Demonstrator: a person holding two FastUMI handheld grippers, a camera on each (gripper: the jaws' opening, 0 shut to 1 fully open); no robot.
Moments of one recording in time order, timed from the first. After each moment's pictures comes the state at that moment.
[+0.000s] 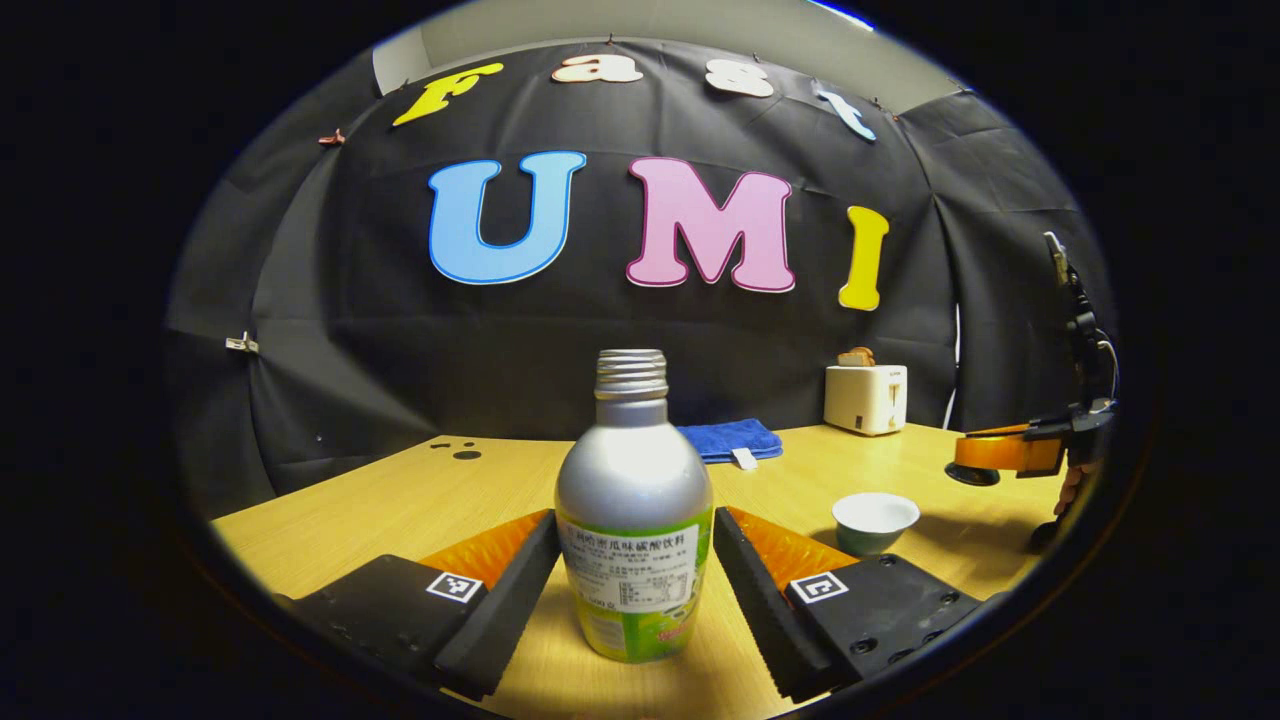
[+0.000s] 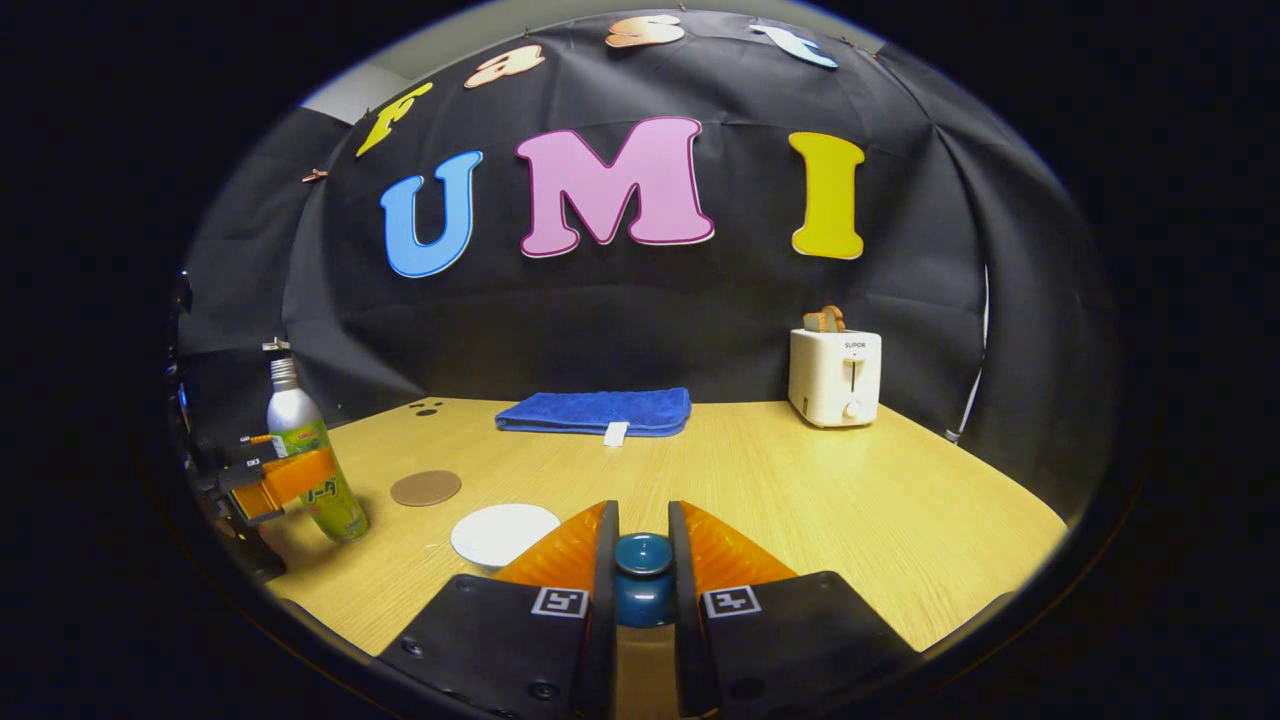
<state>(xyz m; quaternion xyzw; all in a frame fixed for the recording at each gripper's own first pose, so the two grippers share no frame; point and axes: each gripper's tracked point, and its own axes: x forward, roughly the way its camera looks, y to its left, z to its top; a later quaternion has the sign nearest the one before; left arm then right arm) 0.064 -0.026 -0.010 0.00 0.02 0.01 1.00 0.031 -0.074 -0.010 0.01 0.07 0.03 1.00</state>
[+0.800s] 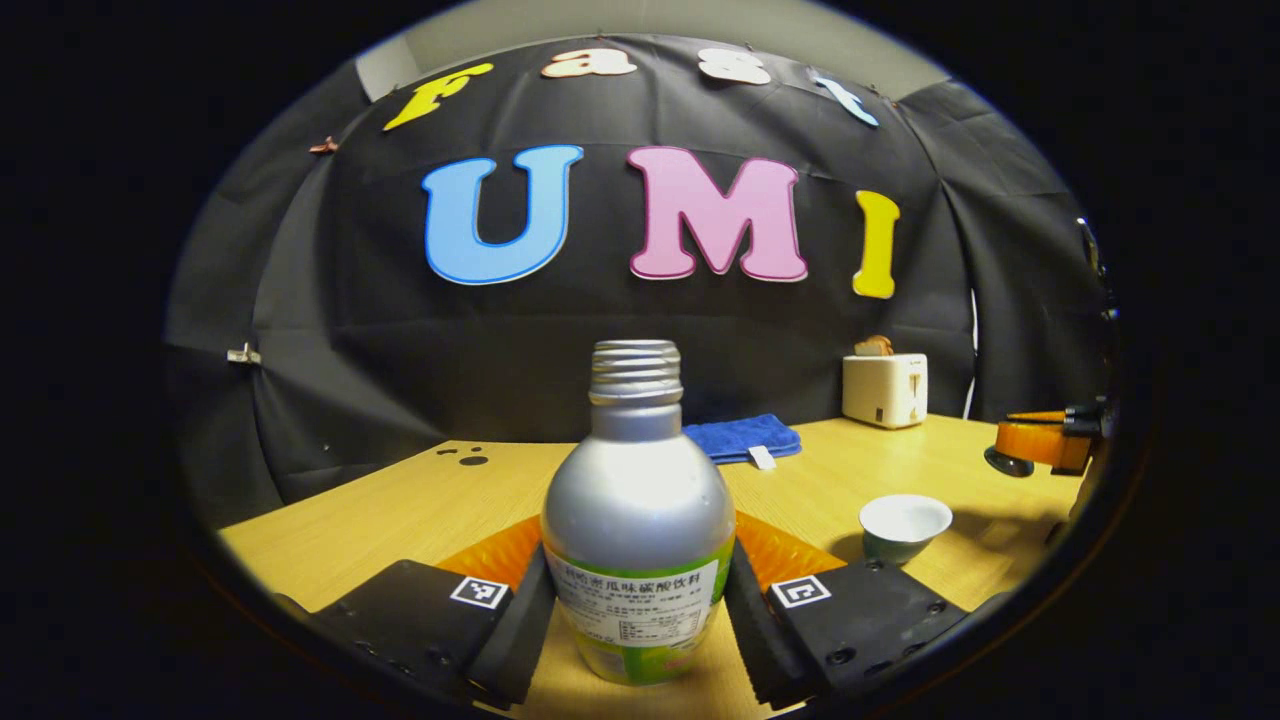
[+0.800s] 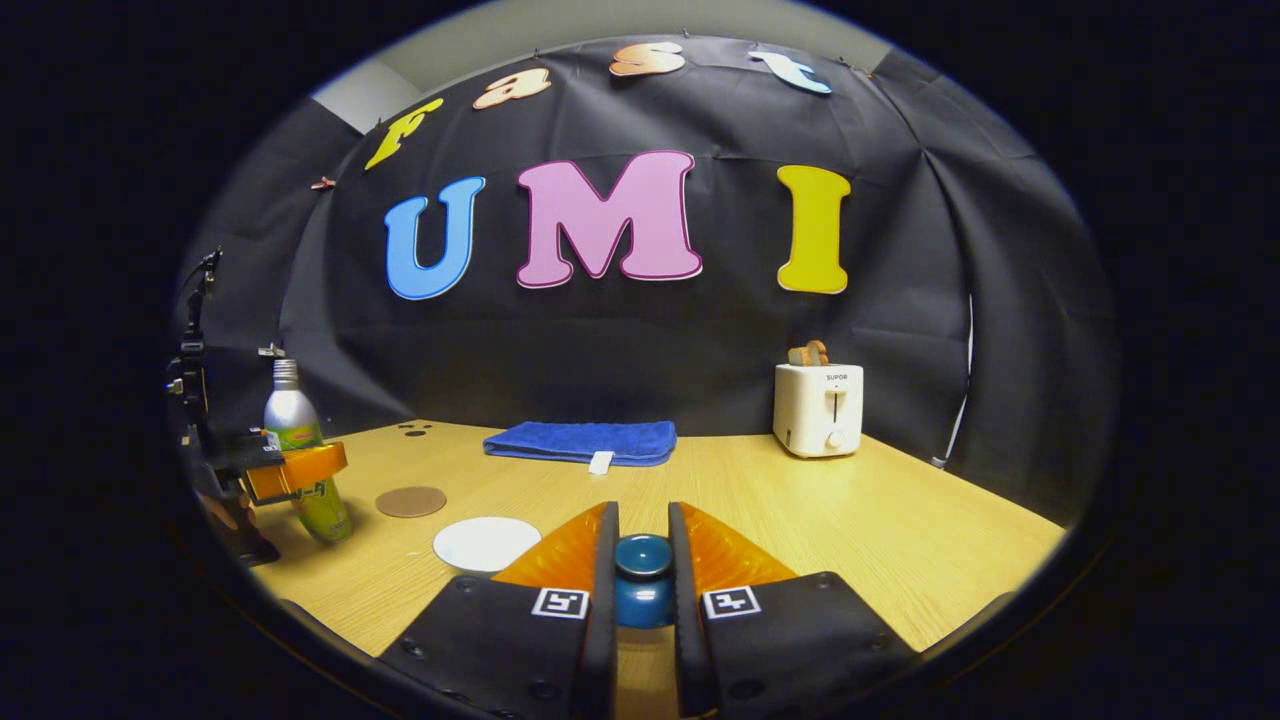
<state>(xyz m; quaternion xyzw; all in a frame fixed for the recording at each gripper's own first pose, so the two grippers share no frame) 0.086 -0.036 -0.015 0.04 0.03 0.02 1.00 0.028 -0.082 0.002 0.00 0.00 0.02 1.00</state>
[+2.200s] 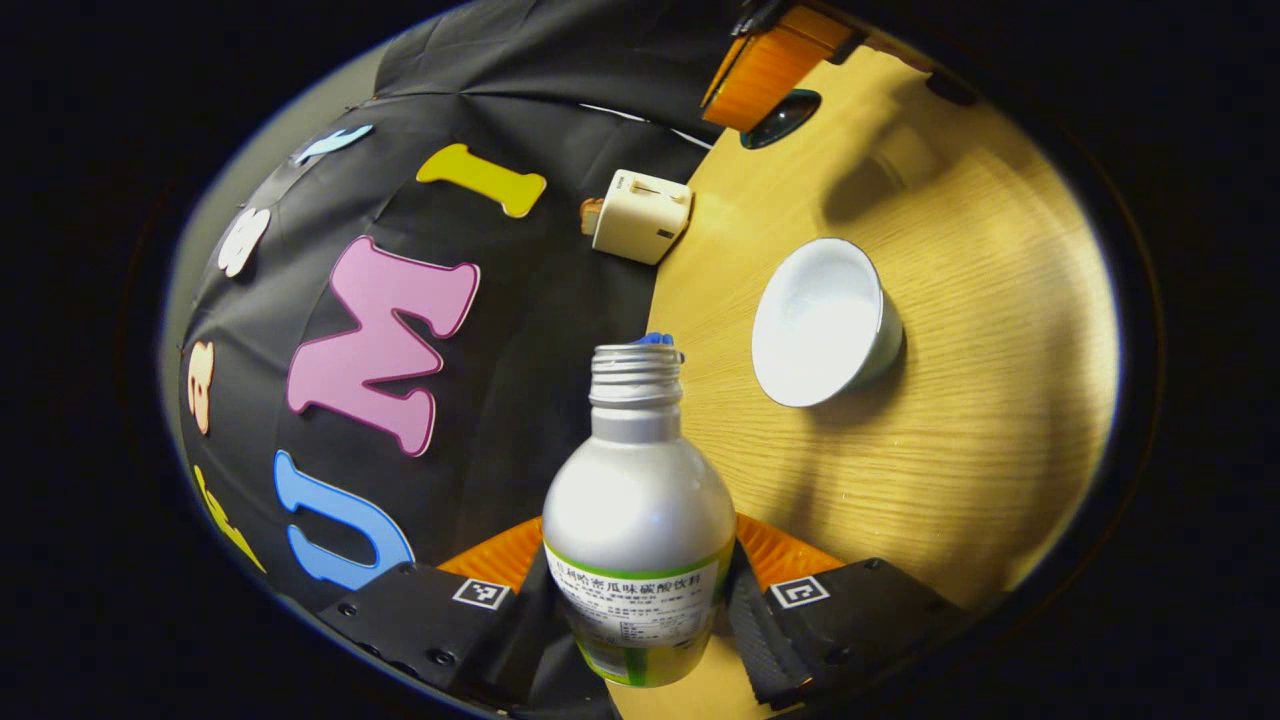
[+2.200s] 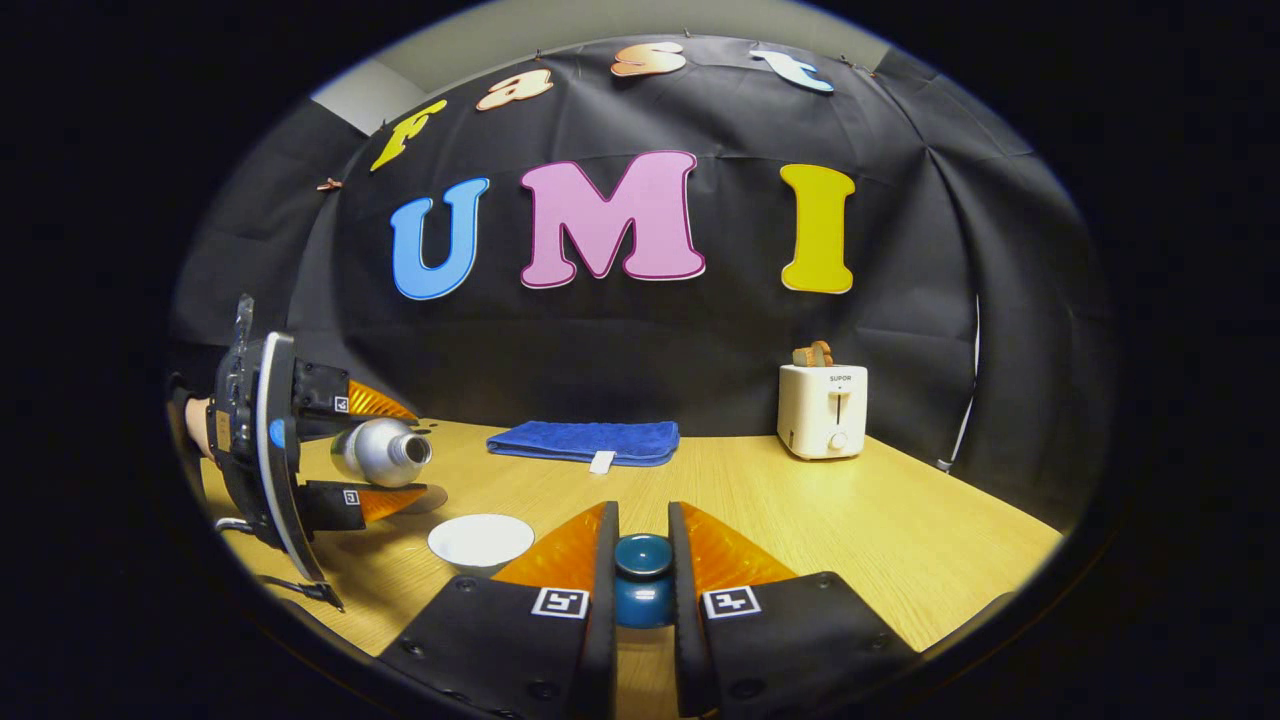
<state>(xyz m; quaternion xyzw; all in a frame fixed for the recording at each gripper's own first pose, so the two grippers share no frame) 0.150 -0.105 -0.032 0.63 0.06 -0.14 0.76 0.028 -0.089 0.002 0.00 0.00 0.03 1.00</state>
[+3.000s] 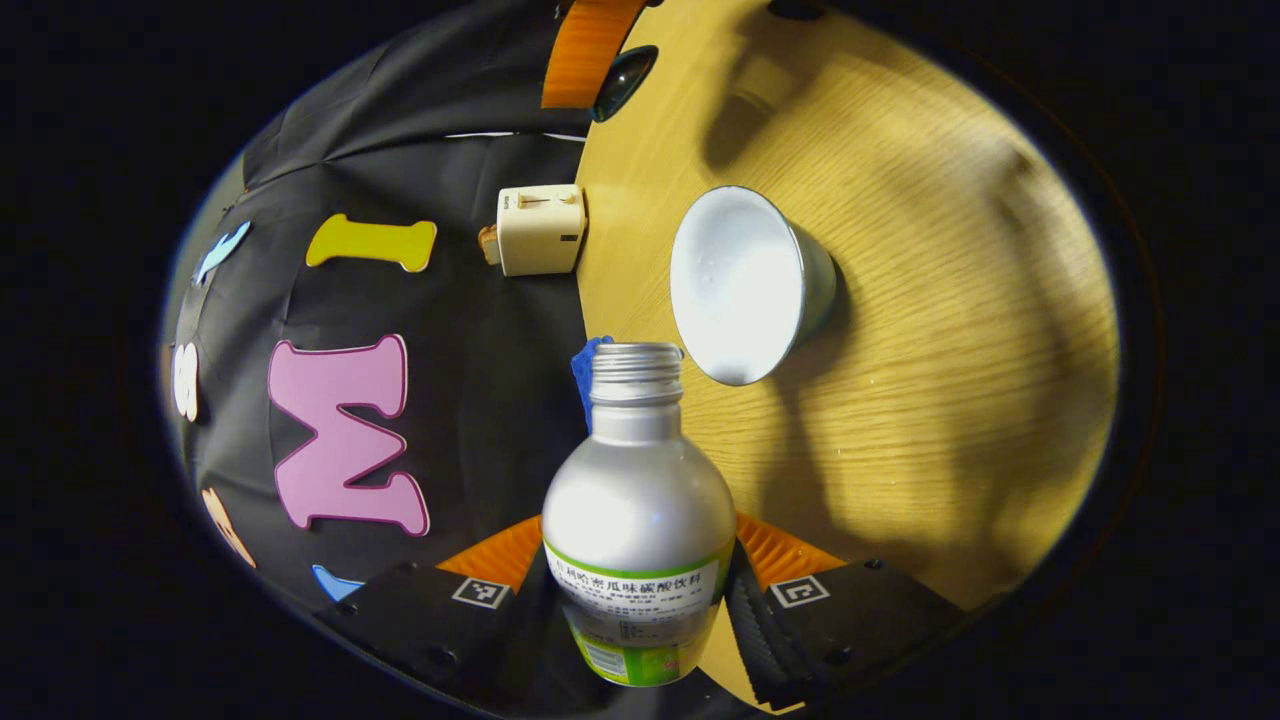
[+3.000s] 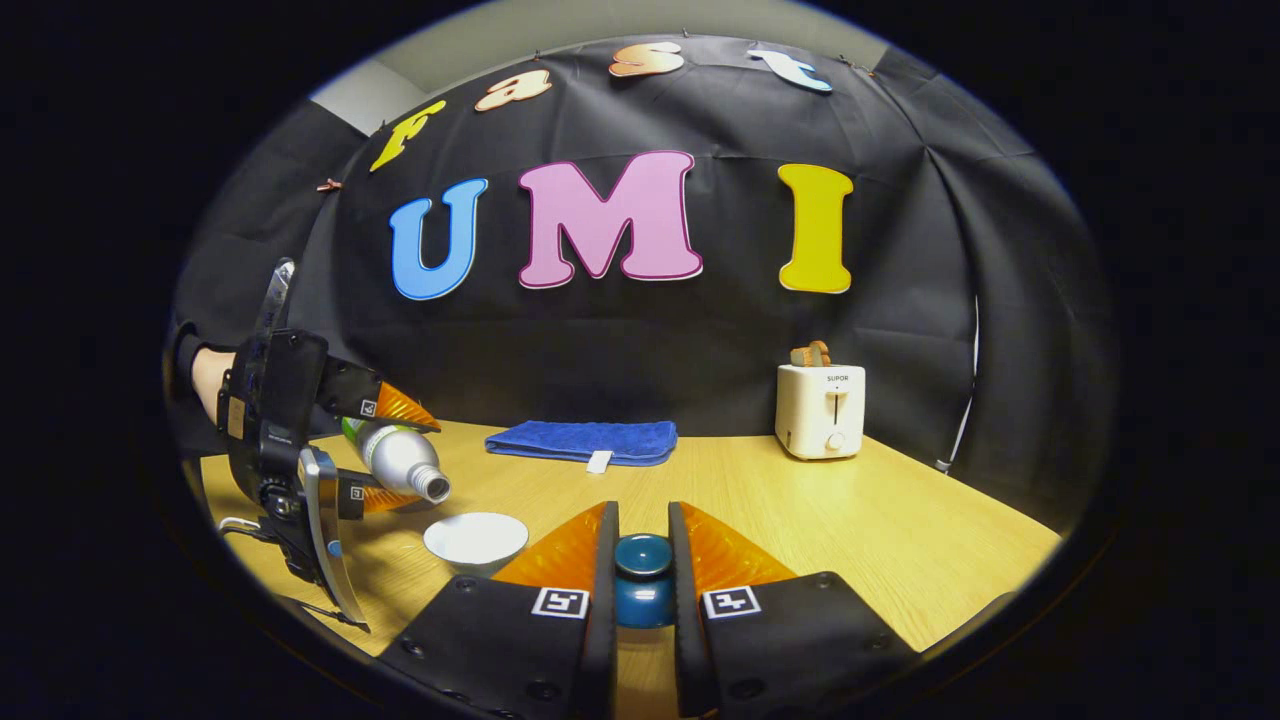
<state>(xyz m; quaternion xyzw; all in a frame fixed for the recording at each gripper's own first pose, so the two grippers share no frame) 0.158 -0.112 -0.040 0.75 0.08 -0.18 0.63 0.026 -0.097 0.003 0.00 0.00 0.03 1.00</state>
